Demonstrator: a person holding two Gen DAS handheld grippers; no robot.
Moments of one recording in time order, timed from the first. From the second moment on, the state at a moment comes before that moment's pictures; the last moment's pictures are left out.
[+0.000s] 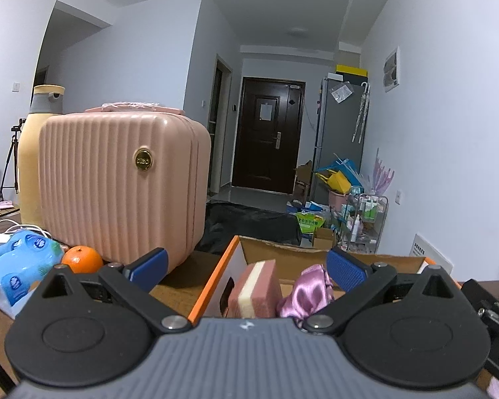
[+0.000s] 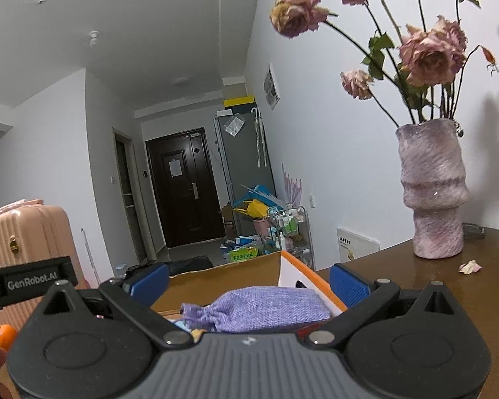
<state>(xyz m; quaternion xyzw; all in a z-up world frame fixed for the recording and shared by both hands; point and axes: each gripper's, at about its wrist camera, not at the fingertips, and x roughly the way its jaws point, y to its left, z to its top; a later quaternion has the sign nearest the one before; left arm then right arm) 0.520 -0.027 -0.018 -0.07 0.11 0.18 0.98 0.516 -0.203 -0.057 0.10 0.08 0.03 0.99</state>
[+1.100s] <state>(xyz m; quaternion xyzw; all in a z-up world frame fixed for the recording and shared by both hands) 0.417 -0.073 -0.043 -0.04 0.19 0.08 0.98 0.399 -0.282 -0.060 0.00 0.12 0.04 0.99</state>
